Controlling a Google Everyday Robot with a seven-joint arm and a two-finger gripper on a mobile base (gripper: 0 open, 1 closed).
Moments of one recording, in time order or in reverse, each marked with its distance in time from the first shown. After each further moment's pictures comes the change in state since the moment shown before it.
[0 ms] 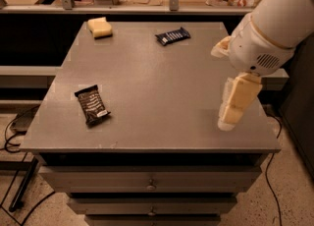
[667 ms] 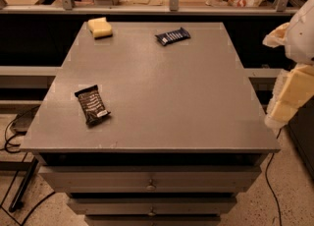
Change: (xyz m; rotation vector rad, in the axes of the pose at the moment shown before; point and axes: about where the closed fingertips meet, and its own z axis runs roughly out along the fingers) arm 0.062 0.008 -0.061 0.103 0.118 0.136
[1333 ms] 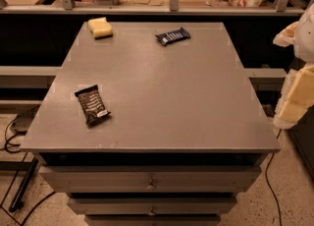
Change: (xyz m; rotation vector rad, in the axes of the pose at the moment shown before) arm 0.015 -0.002 -0.008 0.021 0.048 0.036
